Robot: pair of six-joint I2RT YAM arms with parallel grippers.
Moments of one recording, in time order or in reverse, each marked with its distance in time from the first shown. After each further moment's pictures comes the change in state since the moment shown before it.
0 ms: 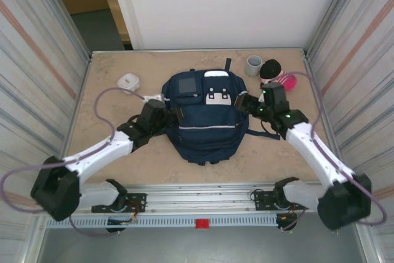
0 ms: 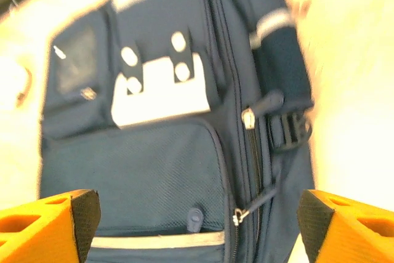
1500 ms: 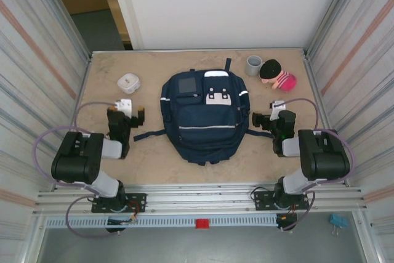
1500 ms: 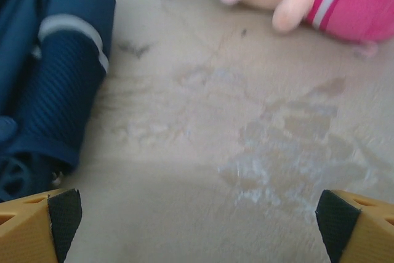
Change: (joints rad) left arm 0.586 0.359 -0.398 1.067 0.061 0.725; right arm -0.336 0.476 -0.594 1.257 -0.031 -0.560
